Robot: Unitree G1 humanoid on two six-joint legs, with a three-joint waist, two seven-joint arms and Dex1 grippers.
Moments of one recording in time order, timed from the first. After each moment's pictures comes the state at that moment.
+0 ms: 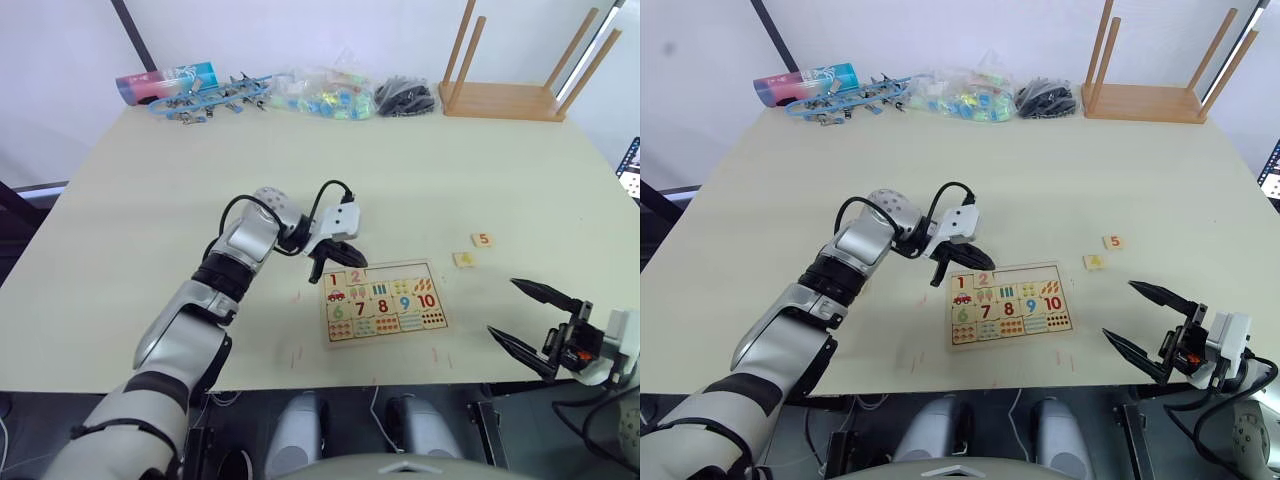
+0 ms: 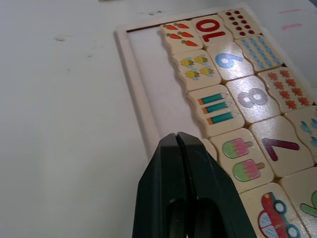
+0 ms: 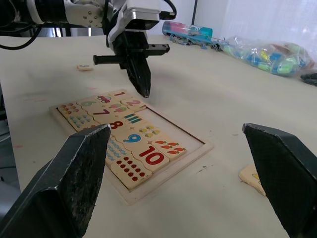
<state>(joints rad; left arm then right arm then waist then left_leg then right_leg) -0.88 0.44 -0.44 0.53 -0.01 0.12 -1.44 0.27 -0.53 -0.33 -0.08 0.64 -0.27 1.27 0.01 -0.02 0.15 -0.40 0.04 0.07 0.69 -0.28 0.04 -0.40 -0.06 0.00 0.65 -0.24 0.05</state>
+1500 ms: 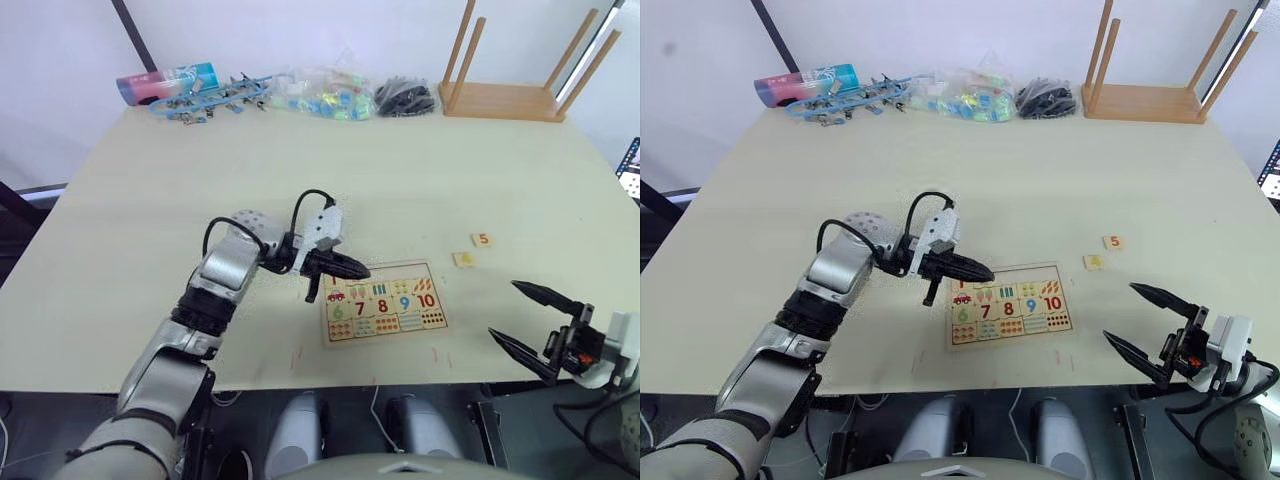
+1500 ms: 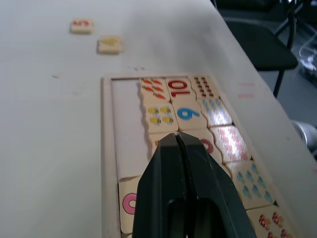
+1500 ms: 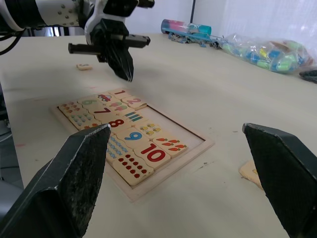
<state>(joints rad) -0.66 0.49 -0.23 0.13 -0.24 0.45 -1.37 0.28 -0.53 -0.33 -0.07 0.64 -0.27 1.26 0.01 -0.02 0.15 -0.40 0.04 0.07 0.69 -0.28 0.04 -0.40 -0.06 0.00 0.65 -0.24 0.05</state>
